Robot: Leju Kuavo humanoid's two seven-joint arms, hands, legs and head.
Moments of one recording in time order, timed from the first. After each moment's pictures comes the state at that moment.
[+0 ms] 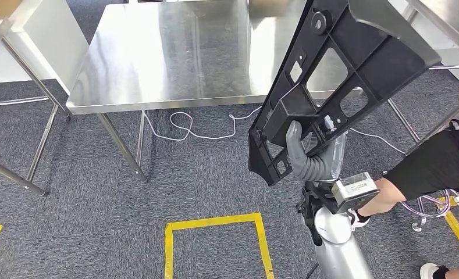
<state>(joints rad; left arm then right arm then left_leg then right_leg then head) -0.05 -0.09 0.53 -0.21 -0.45 0.25 -0.46 -0.26 -0.02 0.31 -1.78 0.10 -0.24 -0.50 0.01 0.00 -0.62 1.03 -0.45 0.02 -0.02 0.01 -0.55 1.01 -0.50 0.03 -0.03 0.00</state>
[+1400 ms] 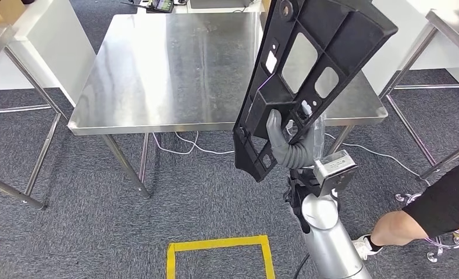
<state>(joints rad) -0.05 -0.08 0.56 -0.21 -0.45 0.24 -0.44 -0.36 0.00 0.39 -1.69 0.08 -0.24 -0.46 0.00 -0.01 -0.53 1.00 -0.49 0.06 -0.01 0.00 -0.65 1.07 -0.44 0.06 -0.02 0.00</state>
